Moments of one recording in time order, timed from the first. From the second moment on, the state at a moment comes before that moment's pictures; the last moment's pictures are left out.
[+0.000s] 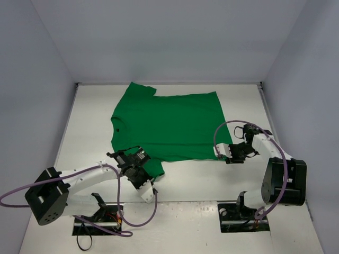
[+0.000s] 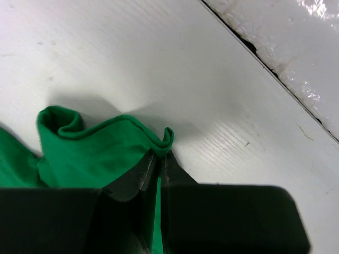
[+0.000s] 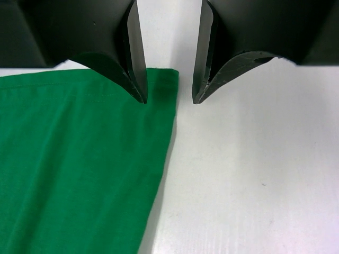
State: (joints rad) left arm -0.85 1.25 0.66 -0.76 0.38 1.57; right arm -0.10 1.40 0.75 -0.87 -0.49 -1.84
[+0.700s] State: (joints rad) left arm -0.72 0.97 0.76 -0.91 0.50 1.34; right arm -0.11 1.57 0.85 -0.88 -0.42 -1.82
